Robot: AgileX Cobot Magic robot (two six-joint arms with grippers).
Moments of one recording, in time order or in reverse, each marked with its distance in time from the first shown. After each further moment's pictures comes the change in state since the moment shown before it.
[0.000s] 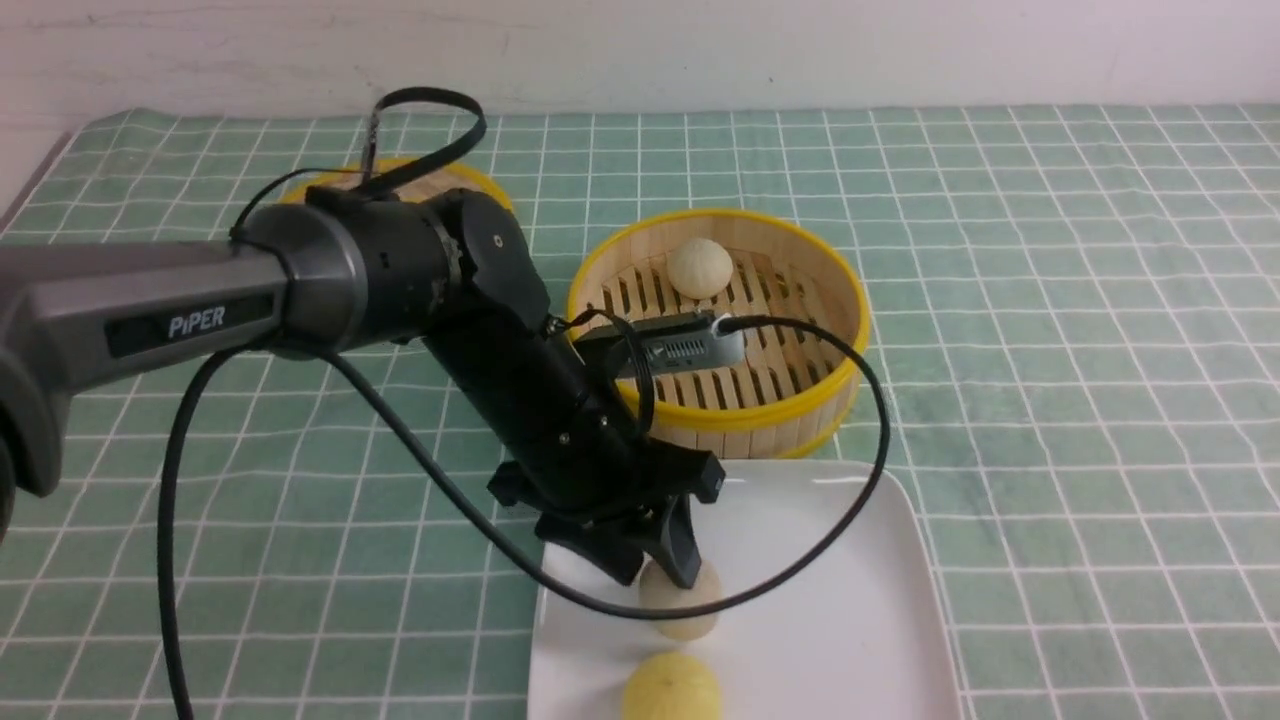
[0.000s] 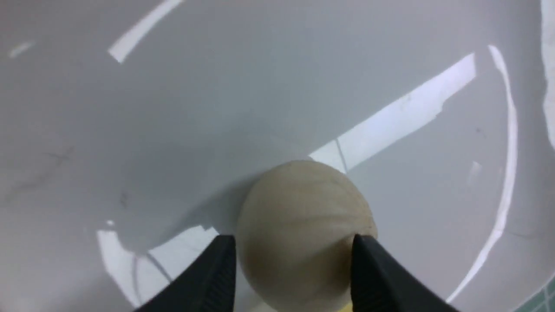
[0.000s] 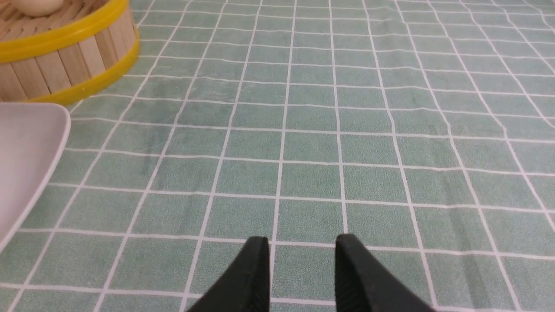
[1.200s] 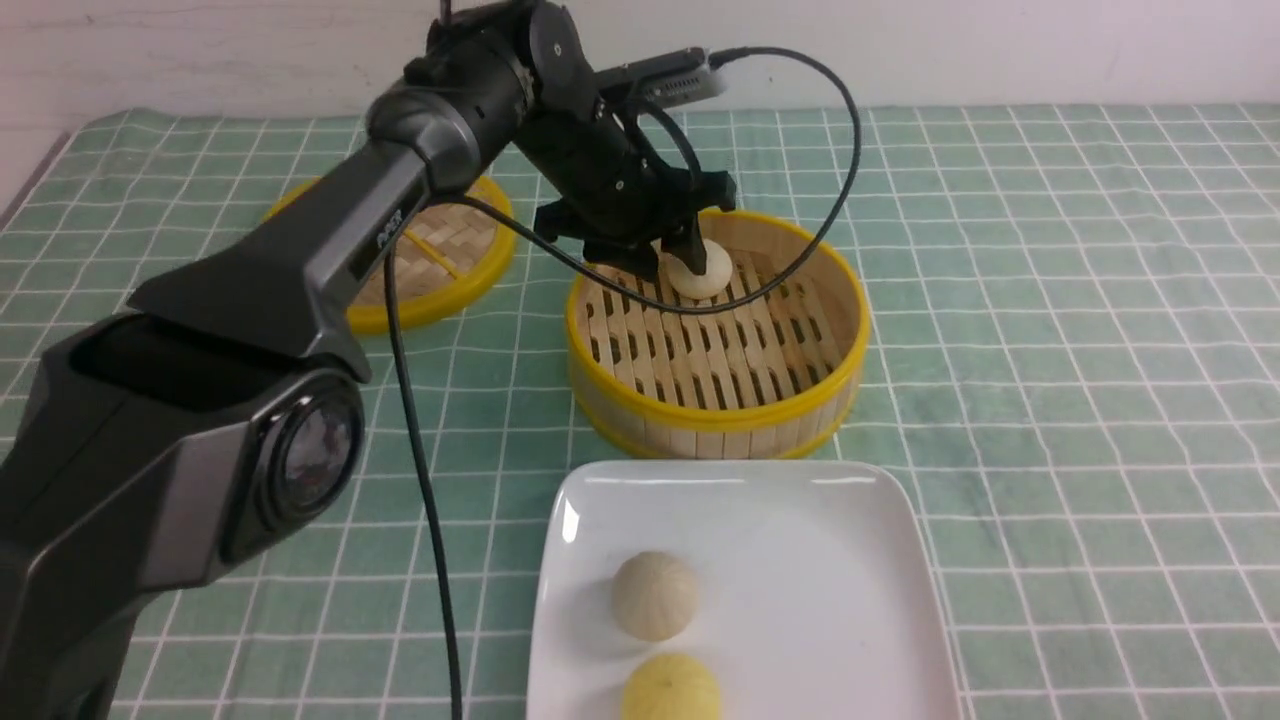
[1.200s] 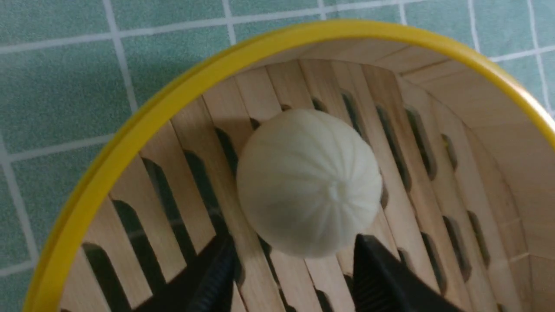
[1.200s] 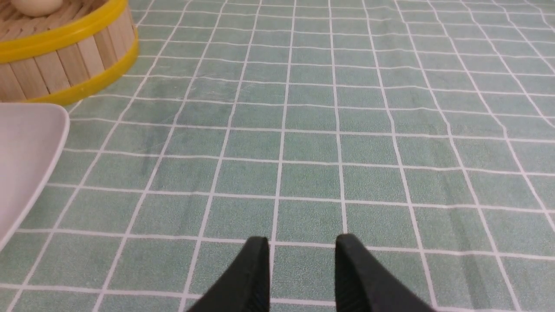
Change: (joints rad) right arm 0.000 0.000 0.000 0.000 0.000 0.000; left arm 0.090 0.564 -1.091 0.222 0.078 -0.335
